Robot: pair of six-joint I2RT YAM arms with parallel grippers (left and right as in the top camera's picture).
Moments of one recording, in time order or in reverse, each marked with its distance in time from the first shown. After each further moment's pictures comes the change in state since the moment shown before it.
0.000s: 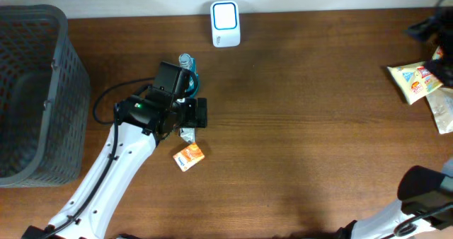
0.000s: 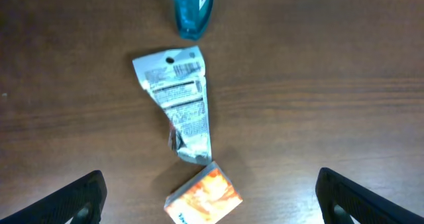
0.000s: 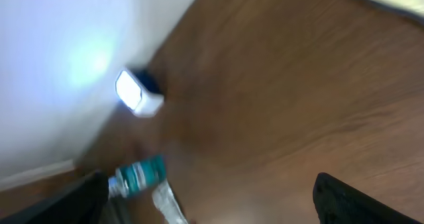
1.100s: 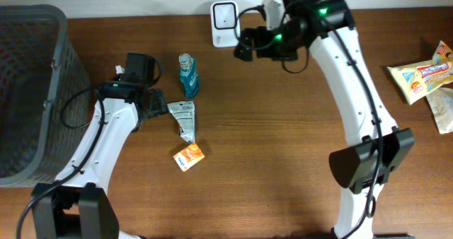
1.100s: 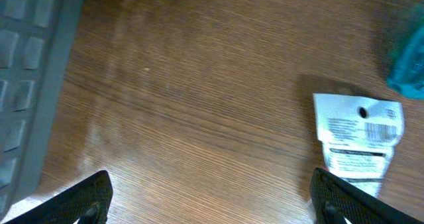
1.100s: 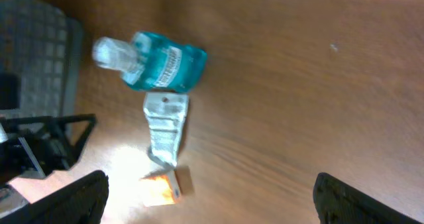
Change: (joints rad) left arm 0.257 0.188 -0.001 0.021 -0.225 -0.076; right arm 0.809 0.234 0.000 0.242 0.182 -0.104
